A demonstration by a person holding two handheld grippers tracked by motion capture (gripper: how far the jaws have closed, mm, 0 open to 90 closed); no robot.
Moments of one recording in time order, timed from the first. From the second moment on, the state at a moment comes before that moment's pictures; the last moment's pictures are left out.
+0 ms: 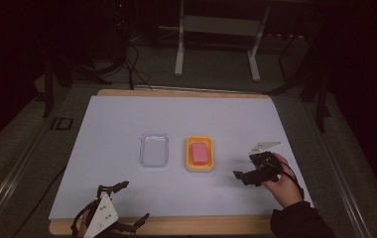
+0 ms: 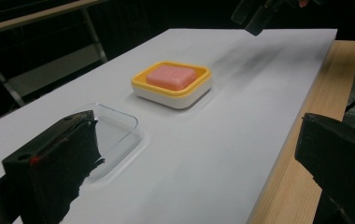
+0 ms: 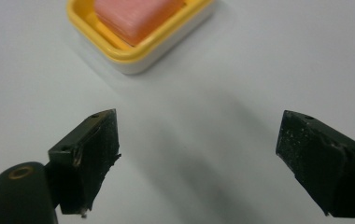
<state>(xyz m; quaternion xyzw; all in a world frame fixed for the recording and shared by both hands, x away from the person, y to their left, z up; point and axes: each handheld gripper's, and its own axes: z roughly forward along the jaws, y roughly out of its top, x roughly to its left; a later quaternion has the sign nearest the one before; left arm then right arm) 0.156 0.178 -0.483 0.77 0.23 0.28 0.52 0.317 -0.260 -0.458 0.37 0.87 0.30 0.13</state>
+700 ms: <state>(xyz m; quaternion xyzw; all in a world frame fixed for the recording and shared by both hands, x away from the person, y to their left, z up) 0.156 0.178 -0.483 0.77 0.23 0.28 0.52 0.278 -0.297 -0.486 0.39 0.84 0.33 0.16</state>
